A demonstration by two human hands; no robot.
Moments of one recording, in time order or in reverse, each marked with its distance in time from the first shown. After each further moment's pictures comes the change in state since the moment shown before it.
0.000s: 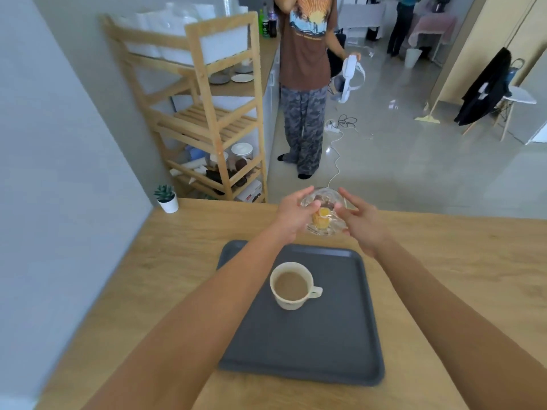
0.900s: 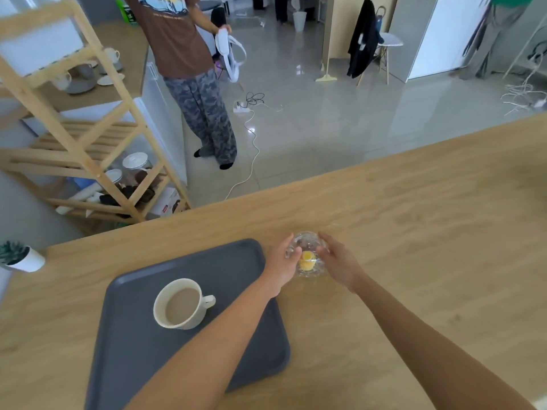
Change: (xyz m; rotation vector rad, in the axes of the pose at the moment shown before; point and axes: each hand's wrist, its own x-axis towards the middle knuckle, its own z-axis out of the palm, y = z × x) left_hand -0.012 -0.118 0.197 0.314 -0.346 -0.163; right_hand -0.081 0.163 -0.147 -0.215 0.129 0.256
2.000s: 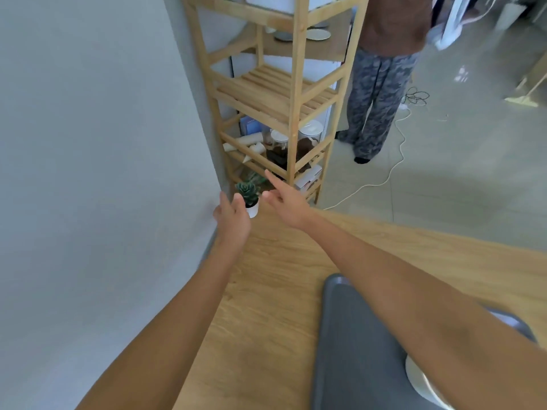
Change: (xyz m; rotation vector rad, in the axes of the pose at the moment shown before) left_hand -0.087 -0.151 -0.520 -0.279 0.979 -0.132; right_hand 0.102 -0.361 0.504 -0.203 -0.530 -0.555
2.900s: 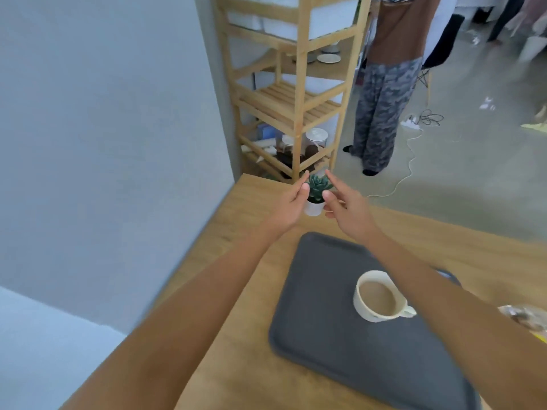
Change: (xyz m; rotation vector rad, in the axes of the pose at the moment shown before) left_hand -0.175 0.036 0.048 -0.020 -0.499 0.363; right_hand -0.211 0.016 -0.103 0.128 0.198 -0.109
